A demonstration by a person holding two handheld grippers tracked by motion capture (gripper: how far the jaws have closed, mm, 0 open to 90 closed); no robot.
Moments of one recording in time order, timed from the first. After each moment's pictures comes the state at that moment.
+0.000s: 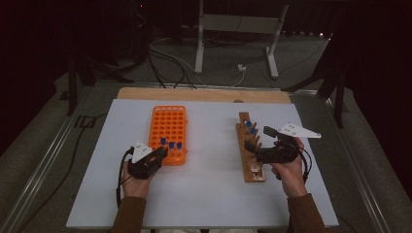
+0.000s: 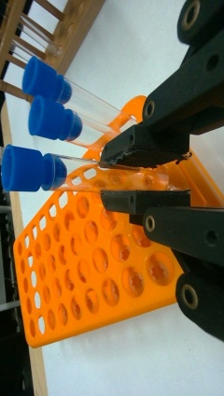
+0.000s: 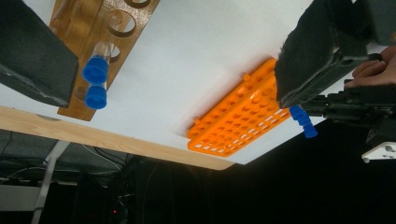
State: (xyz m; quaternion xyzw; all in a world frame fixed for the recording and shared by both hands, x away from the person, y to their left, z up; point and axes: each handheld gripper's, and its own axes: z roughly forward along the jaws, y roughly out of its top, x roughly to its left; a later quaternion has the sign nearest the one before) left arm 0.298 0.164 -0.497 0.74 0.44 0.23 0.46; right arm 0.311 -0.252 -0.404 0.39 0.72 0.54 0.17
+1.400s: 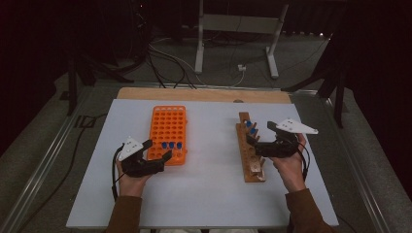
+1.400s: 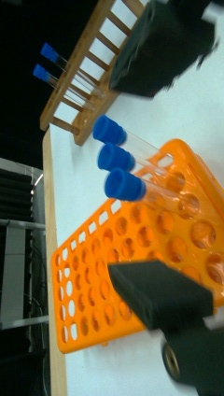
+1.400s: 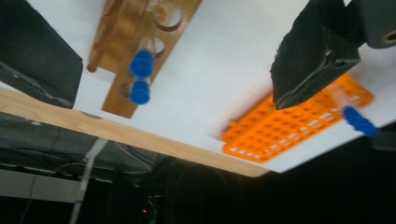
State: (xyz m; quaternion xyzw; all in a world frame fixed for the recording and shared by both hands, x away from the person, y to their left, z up) left arm 0.291 0.173 -0.467 0.70 0.44 0.19 0.54; right arm 0.327 -0.253 -0.405 0.40 0.73 0.50 0.23
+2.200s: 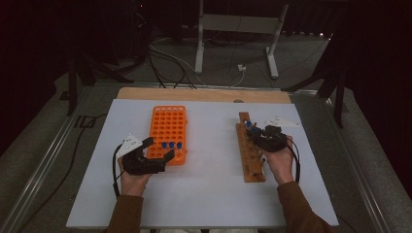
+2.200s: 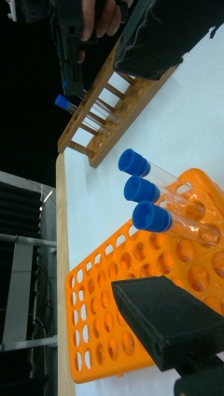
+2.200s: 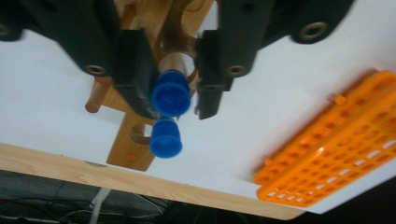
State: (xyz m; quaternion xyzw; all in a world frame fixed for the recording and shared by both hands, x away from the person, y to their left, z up) left arm 0.292 0.171 -0.456 0.68 0.43 0.16 0.57; right arm 0.368 -0.248 -0.449 0.45 0.75 0.44 0.20
